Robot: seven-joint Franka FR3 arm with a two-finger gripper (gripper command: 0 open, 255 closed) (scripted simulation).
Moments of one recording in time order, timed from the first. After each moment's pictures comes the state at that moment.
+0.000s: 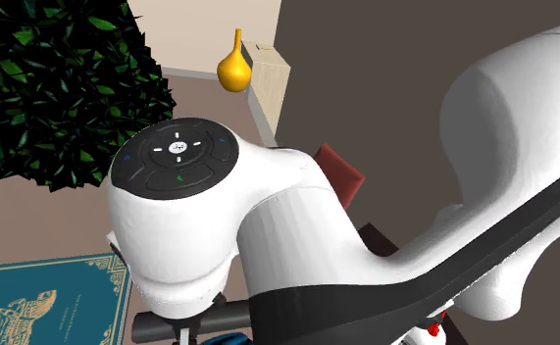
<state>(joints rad) 0.53 0.03 0.66 -2.07 -0.11 2.09 0.15</state>
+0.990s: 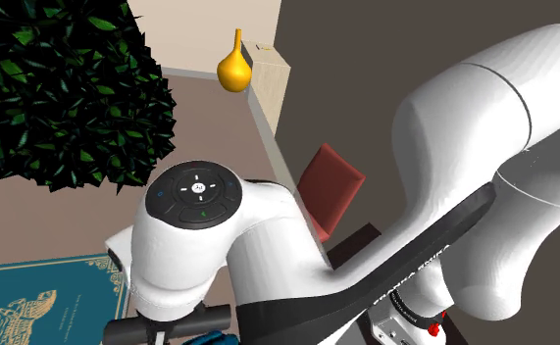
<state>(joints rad) 0.54 0.13 0.62 -2.14 -0.22 2.41 0.23</state>
